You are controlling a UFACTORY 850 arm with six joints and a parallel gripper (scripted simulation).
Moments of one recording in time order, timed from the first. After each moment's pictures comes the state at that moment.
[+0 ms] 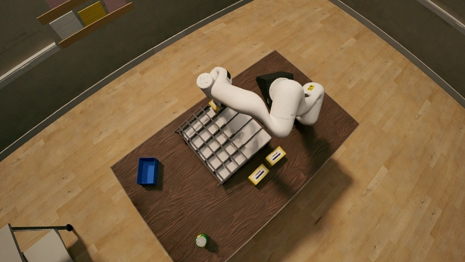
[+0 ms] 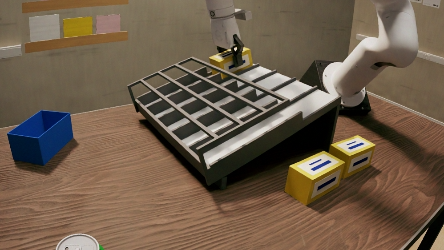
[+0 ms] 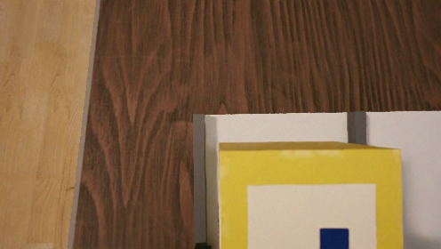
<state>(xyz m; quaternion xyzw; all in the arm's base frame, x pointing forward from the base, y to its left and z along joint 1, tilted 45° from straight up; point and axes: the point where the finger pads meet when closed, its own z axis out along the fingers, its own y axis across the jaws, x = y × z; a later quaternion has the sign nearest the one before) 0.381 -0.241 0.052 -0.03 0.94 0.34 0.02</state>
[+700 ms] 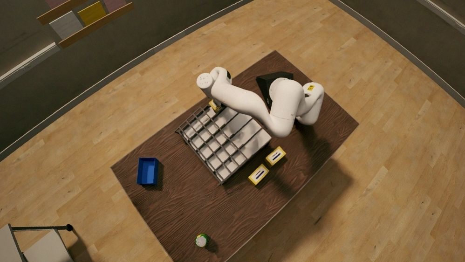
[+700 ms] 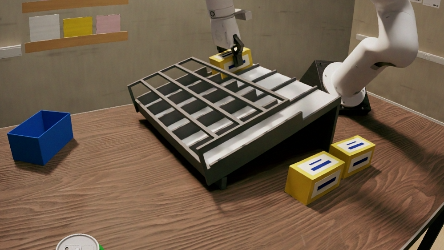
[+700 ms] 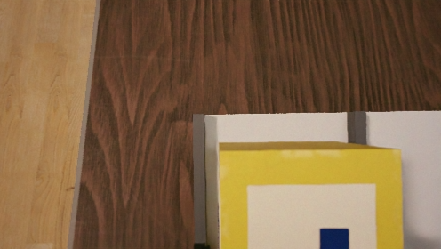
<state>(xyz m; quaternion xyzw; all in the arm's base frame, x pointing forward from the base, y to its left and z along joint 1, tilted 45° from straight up) 0.381 -0.241 0.052 -0.03 0.94 0.34 0.02</state>
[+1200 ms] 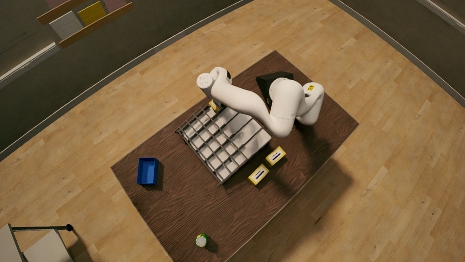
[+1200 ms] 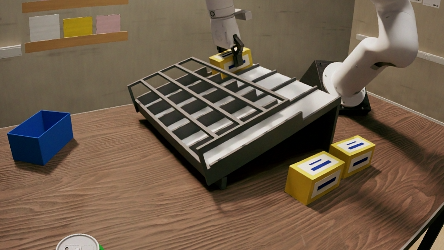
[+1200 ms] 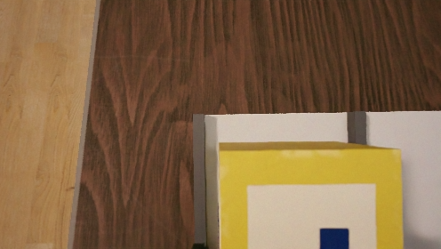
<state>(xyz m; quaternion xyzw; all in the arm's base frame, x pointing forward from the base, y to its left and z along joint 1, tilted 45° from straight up) 0.381 -0.241 0.052 -0.03 0.94 0.34 0.02</state>
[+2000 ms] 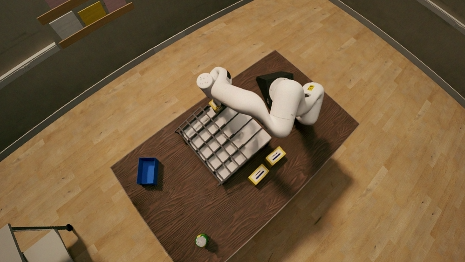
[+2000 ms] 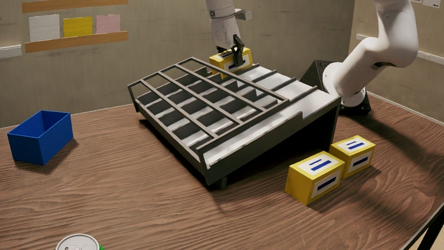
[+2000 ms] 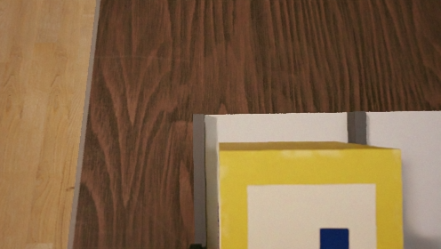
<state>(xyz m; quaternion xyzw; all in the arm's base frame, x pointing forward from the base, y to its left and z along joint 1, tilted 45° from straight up) 0.381 -0.241 0.052 -0.03 0.94 0.34 0.02</state>
